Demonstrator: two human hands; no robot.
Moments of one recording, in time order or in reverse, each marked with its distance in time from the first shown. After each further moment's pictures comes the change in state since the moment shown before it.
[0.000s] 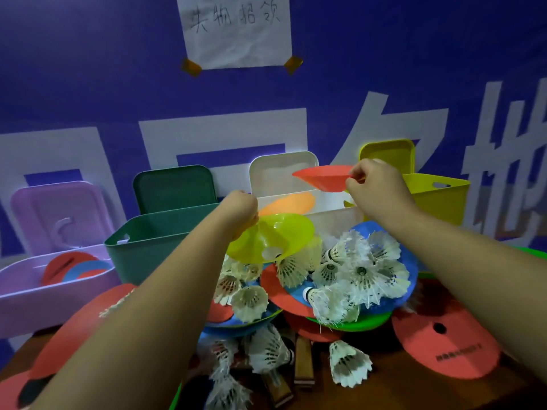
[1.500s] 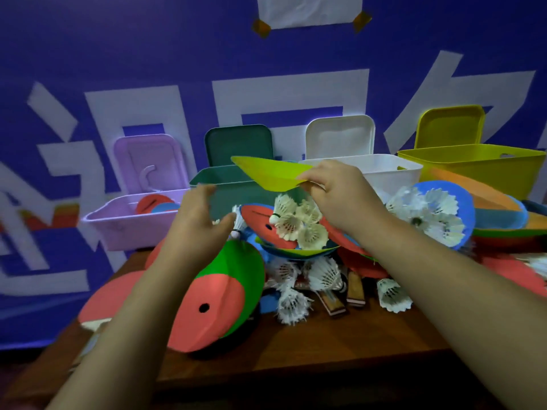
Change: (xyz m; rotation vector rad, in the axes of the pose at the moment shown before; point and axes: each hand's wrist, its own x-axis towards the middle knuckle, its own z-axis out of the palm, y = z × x) left_hand -0.191 -0.127 -0.143 0.391 0.391 0.316; right_hand -0.129 -0.155 0.040 0.158 -0.275 -0.455
